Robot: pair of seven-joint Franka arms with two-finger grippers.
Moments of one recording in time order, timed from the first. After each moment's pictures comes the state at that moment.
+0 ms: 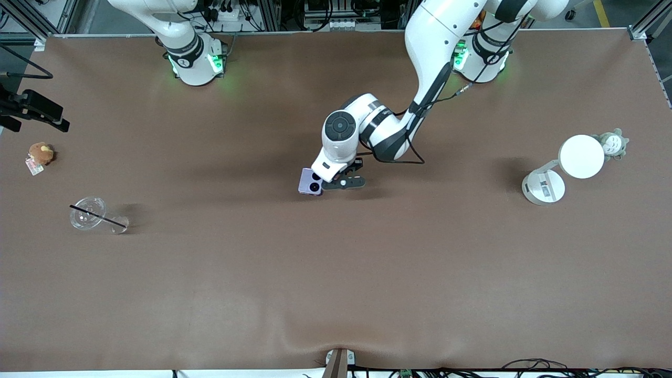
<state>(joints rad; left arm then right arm) -0.76 0.72 -0.12 -1.61 -0.01 2.29 -0.94 -0.04 -0.01 -0.01 -1.48 0.01 1.44 -0.03</state>
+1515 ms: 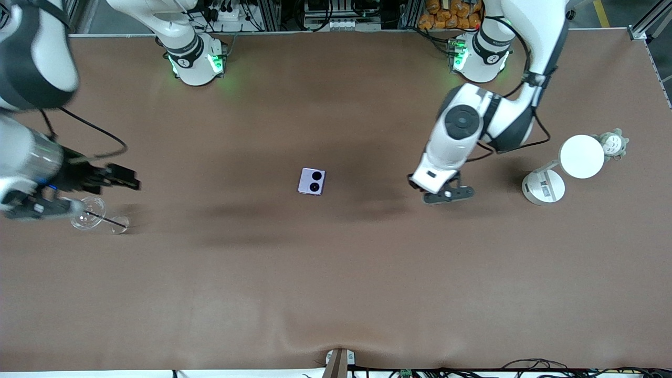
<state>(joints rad) -0.36 0.28 -0.09 -2.12 0.10 2.42 -0.61 0.06 0.28 0.01 -1.49 0.13 1.68 -0.03</state>
